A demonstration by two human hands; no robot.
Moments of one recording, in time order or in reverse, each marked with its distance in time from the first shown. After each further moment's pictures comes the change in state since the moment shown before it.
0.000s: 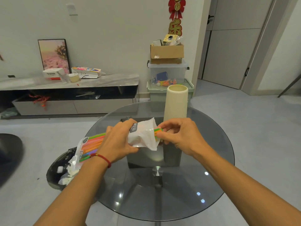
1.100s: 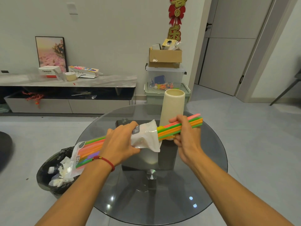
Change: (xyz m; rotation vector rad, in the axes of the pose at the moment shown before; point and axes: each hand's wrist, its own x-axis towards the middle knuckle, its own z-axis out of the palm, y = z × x) left_hand 0.002 0.024 0.004 0.016 0.015 -0.073; right_hand 0.006 -0.003 0.006 0.627 0.465 0.283
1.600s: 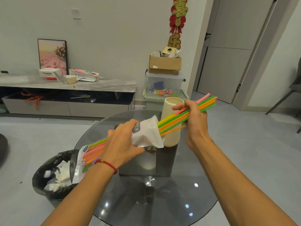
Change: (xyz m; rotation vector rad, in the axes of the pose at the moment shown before) left_hand 0.006 0.006 -0.004 -0.107 0.152 0.025; right_hand 0.021 -0.060 0.013 -0.162 0.010 -0.222
